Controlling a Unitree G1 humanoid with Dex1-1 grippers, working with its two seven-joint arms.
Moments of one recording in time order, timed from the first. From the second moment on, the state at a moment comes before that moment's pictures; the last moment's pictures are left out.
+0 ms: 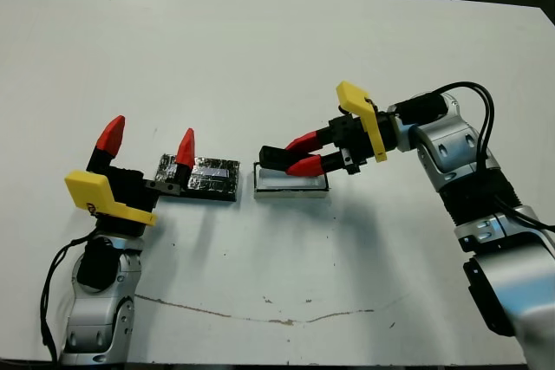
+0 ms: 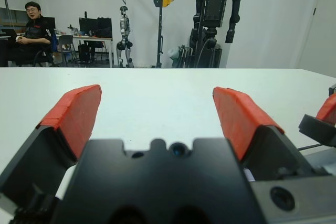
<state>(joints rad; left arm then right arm) 0.04 0.18 0.09 -0.19 -0.23 -0.21 -0.23 -0.86 -0.42 0.32 0.51 0.13 0.24 1.45</state>
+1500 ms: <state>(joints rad) 0.05 0.17 0.09 -0.19 -0.23 -0.21 -0.23 -0.82 -0.42 0.35 0.55 0.10 0.23 1.40</state>
